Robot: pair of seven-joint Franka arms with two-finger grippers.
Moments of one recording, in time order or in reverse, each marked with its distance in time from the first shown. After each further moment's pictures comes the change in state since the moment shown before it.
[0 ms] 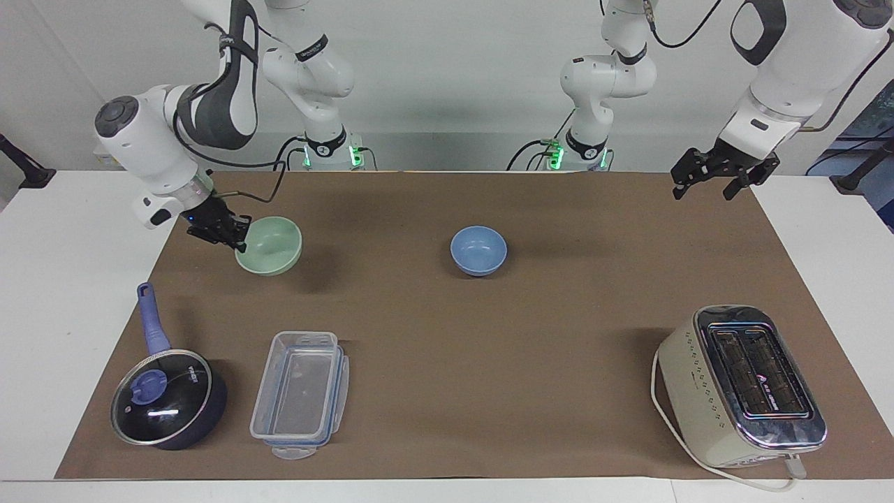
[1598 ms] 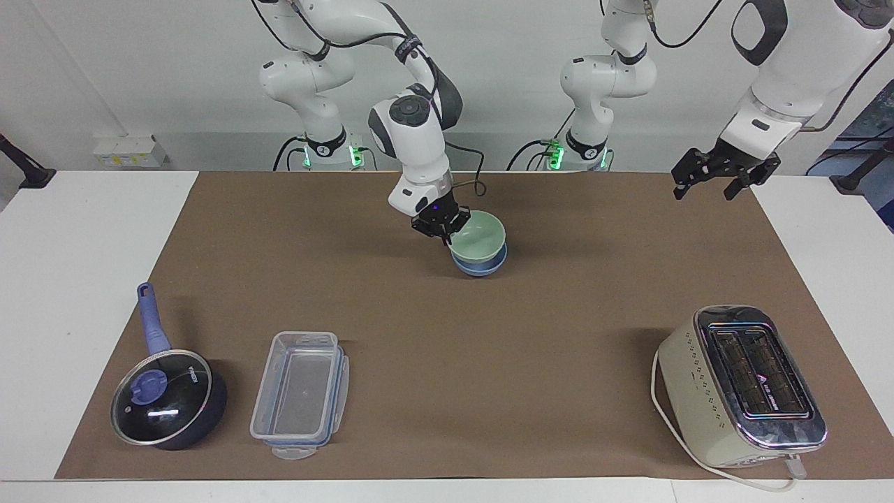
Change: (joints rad) left arm 0.002 0.000 -0.001 0.000 0.000 -0.001 0.000; right arm 0.719 0.167 0.009 -0.035 0.008 0.389 0.672
